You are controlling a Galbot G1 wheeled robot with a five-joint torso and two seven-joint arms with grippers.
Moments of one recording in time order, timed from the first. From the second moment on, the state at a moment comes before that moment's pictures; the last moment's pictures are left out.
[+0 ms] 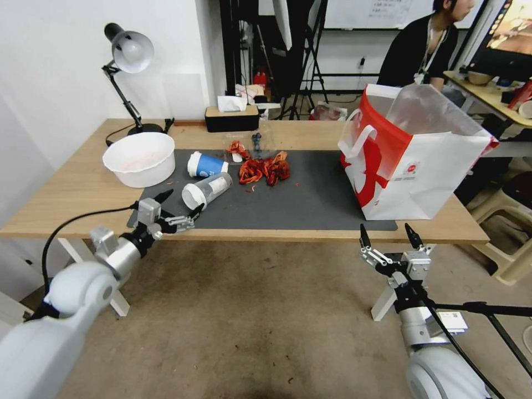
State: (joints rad) left arm 1.14 -0.83 -0.47 -1.80 -0.70 0.18 0.34; right arm -1.63 1.16 0.50 2.13 0.27 0.20 0.22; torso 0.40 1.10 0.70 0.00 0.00
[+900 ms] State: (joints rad) left arm 0.91 -0.82 -0.29 -1.61 -0.79 0.25 0.37; right arm -1.62 1.17 0.51 2.13 0.26 0.19 0.22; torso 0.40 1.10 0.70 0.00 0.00
